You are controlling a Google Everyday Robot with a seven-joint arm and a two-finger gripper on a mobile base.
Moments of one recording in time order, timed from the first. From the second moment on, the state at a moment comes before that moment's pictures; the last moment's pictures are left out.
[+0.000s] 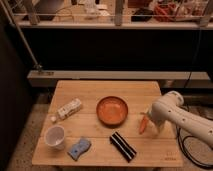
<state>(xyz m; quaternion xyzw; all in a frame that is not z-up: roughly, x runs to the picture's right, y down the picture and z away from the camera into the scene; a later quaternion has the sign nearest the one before) 0.281 0.197 0.809 -0.23 -0.07 -0.31 0.92</state>
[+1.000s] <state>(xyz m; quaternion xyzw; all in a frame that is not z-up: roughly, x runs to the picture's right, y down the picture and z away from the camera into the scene) 0.282 0.198 0.821 -0.23 -0.08 -0.32 0.91</state>
